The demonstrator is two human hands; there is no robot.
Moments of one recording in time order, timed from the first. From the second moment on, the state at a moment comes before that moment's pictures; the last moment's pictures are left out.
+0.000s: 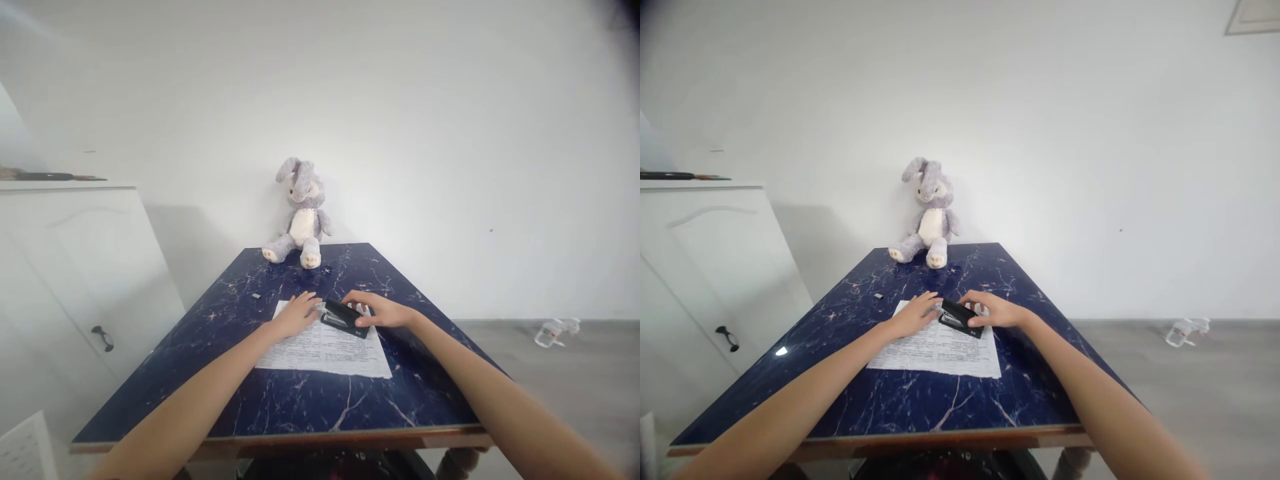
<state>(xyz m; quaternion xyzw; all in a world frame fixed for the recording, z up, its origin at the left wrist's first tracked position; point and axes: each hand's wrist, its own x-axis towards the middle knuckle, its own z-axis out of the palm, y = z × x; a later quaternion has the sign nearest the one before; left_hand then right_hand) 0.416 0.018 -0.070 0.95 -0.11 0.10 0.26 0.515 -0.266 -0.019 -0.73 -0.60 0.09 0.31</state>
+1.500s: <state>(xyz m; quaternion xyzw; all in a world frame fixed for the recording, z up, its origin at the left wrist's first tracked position) 0.417 0.008 -0.057 0.58 0.05 0.02 0.81 0.504 -0.244 -0.040 -0.68 -0.67 -0.28 0.11</state>
